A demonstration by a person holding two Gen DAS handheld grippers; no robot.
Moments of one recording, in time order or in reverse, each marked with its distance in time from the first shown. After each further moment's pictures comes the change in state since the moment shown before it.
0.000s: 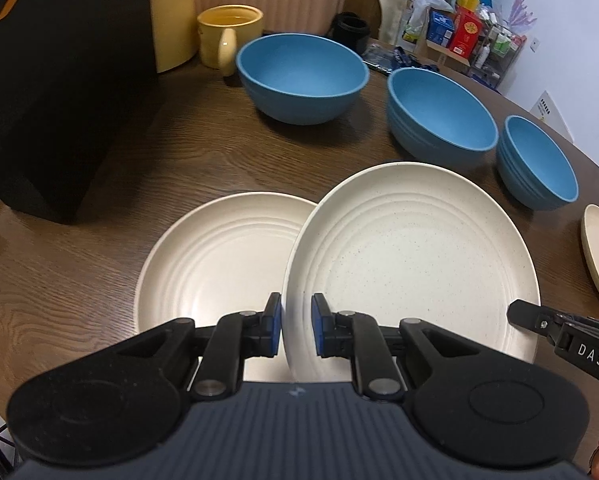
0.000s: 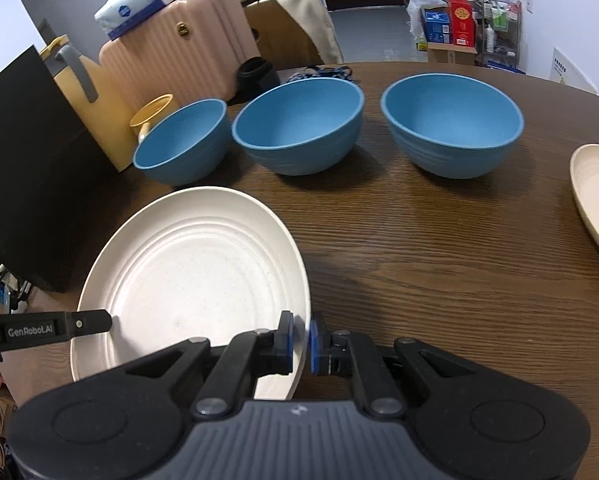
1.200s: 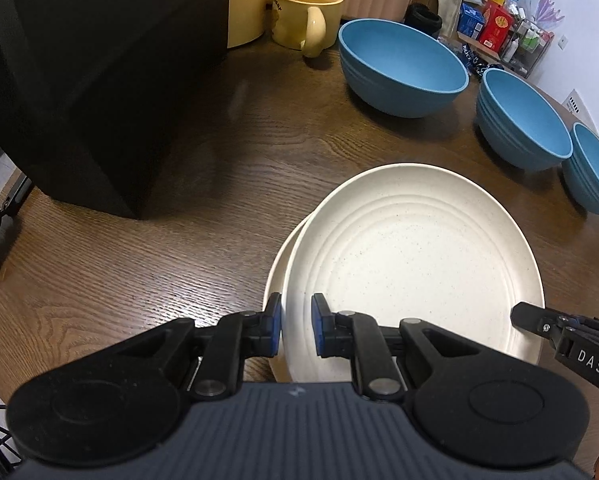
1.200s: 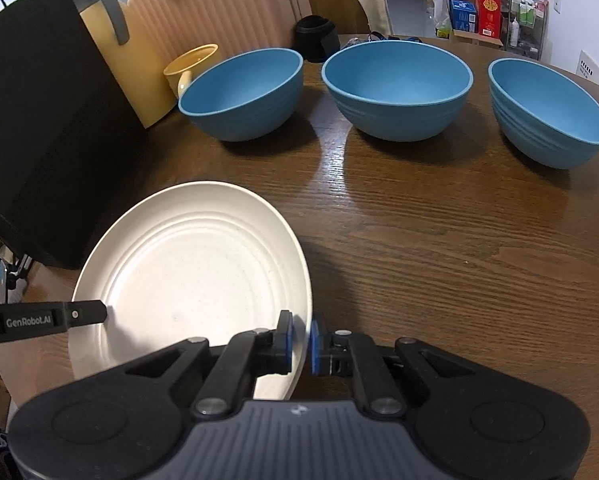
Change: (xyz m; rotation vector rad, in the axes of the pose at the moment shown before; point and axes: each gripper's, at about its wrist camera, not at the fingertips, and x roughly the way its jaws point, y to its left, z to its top) left arm 0.022 0.087 0.009 -0.018 0.046 0.042; right arm 0.058 0.093 -0.003 -0.048 0.071 -0.024
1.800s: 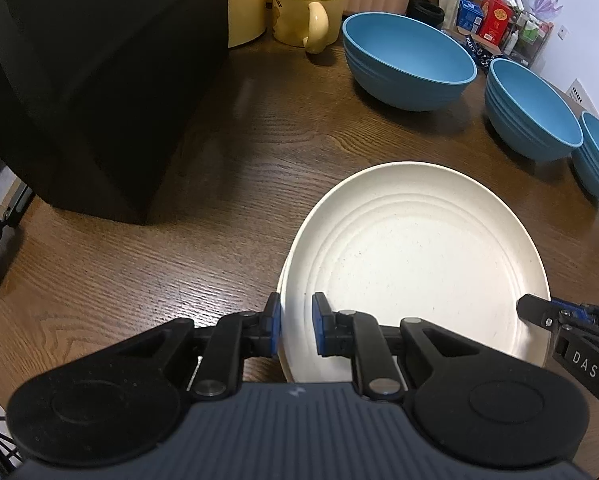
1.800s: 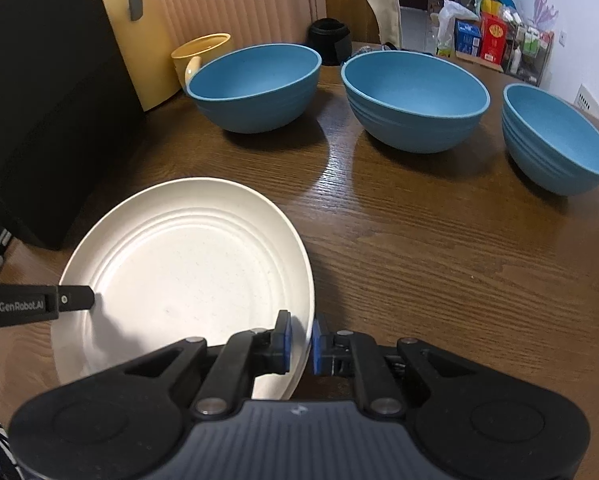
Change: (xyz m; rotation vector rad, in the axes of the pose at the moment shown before) left arm 0.011 0.004 -0.001 0.039 -0.009 0.025; right arm 0.011 0.025 -0.007 -0.099 -0.022 -0.089
